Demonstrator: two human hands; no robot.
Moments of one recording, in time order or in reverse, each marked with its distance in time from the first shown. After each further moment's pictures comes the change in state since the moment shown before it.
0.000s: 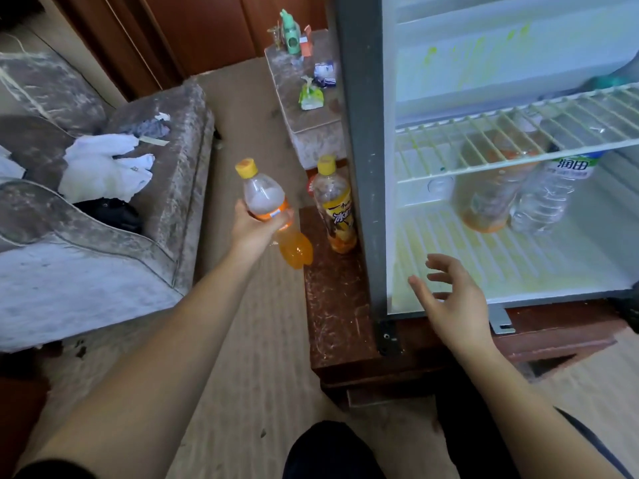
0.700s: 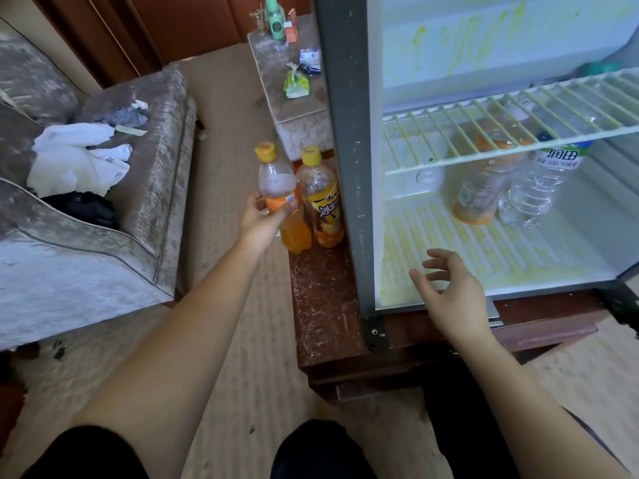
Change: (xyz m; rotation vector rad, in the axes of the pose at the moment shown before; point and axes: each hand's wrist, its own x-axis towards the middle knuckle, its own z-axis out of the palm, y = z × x) left_hand 0.020 -0.021 0.045 -0.059 -0.086 -0.076; right_hand 0.011 0.018 -0.005 -0.010 -0.001 0.097
